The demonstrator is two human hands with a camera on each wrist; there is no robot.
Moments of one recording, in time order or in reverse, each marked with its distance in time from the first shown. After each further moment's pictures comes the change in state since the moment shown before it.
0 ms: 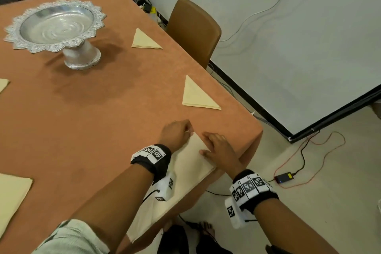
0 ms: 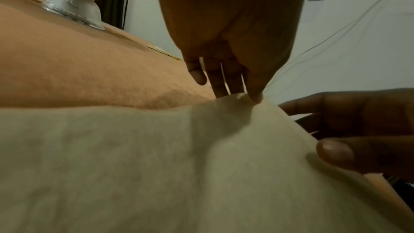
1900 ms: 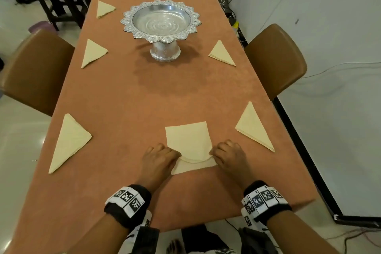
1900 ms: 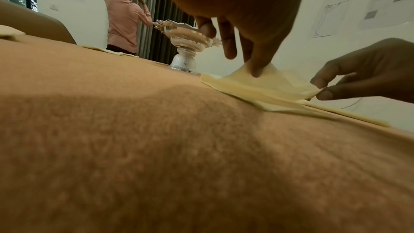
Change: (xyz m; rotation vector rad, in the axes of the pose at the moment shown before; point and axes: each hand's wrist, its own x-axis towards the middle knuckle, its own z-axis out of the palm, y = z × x) left_hand -0.137 -0.081 -0.021 0.309 0.525 -0.159; right_hand 0.086 -0.056 0.024 -0.439 0.104 -0.905
